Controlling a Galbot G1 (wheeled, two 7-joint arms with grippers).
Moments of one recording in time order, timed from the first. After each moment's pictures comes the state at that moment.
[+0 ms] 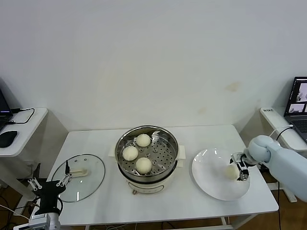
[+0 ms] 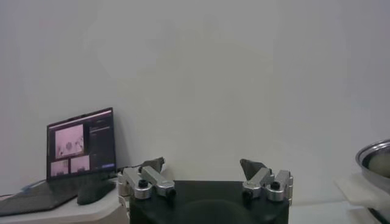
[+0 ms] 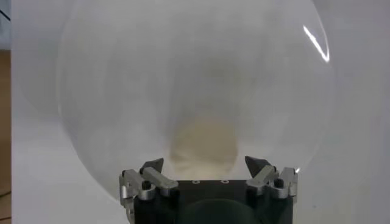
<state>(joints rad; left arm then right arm) 1.70 -1.26 -0.71 -2.16 -0.11 -0.04 -0.34 -0.24 0.61 -0.58 1.25 -0.35 -0.11 -1.07</state>
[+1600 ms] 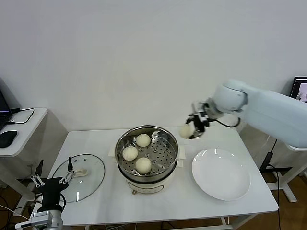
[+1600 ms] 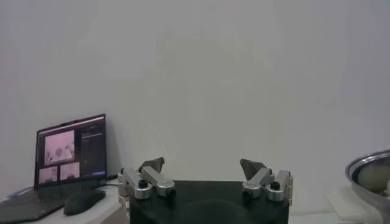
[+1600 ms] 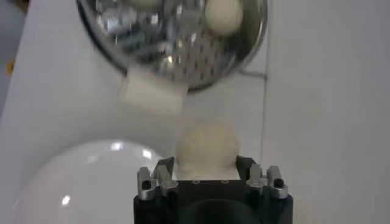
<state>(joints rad) 1.68 -1.25 -0.69 -2.17 -0.11 -0.03 -0.34 0.58 0.84 -1.18 1.53 0.36 -0.49 -0.94</state>
